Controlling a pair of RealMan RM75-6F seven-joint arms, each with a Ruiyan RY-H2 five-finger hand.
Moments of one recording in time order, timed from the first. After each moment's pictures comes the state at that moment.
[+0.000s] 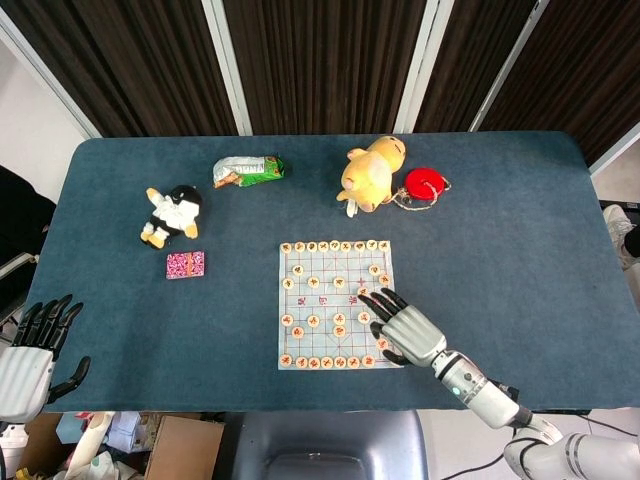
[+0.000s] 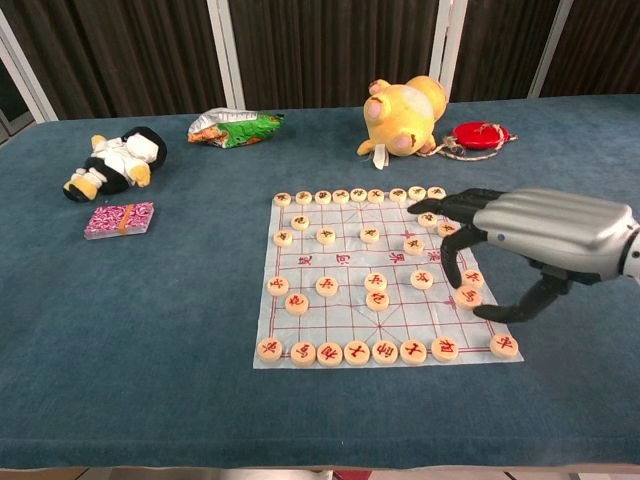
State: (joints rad) left arm -0.09 -1.15 0.00 -1.54 1.65 1.57 -0.01; right arm 0.59 -1.46 0.00 -1.45 -1.61 1.01 -0.18
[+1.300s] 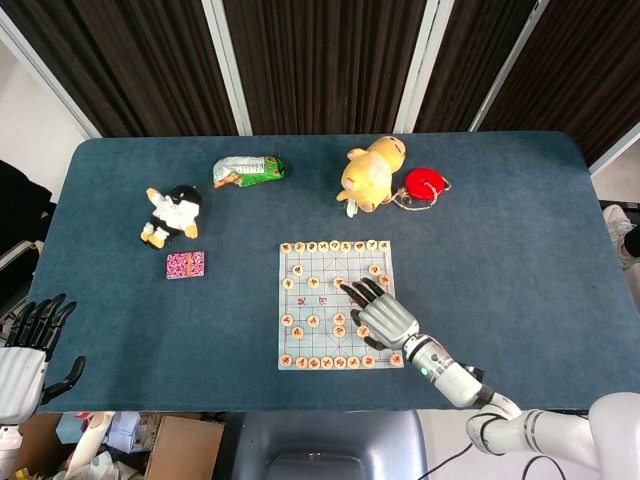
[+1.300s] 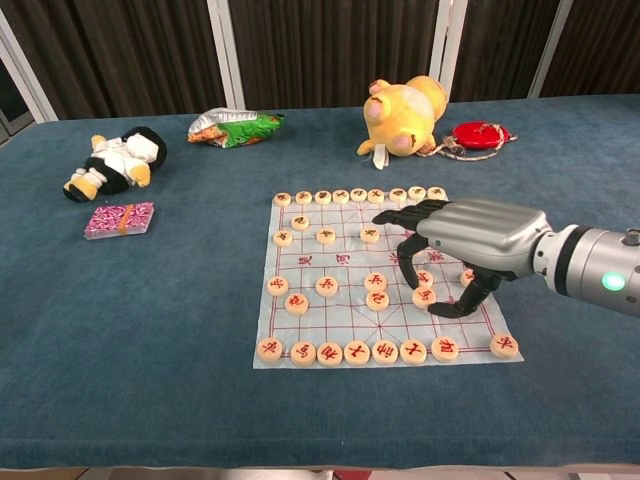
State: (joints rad) left arm -0.08 -1.13 0.00 -1.55 1.65 1.59 -0.04; right arm 0.69 -1.60 0.05 -1.32 -1.45 0.88 -0.28
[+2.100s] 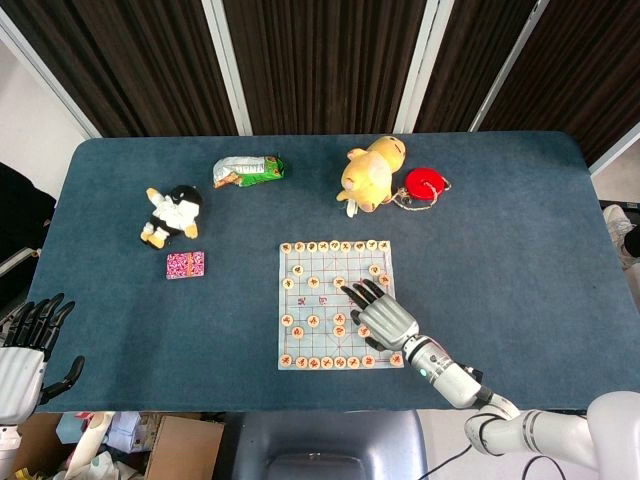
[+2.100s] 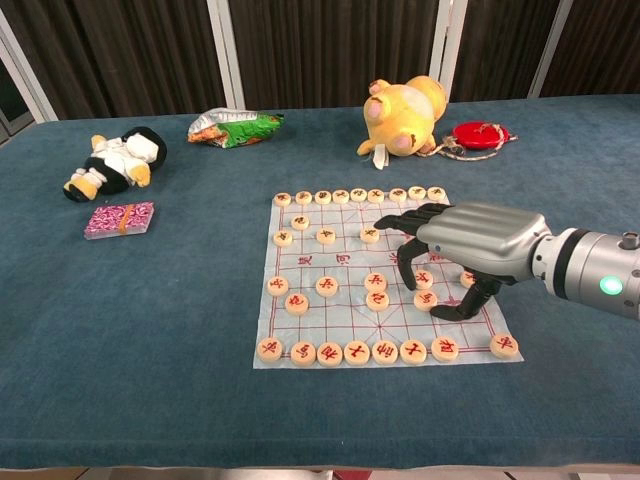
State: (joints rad) left arm -0.08 -1.13 0.00 -1.55 1.65 1.59 -0.05; right arm 0.70 -1.60 0.04 -1.33 -1.42 0.87 -0.34
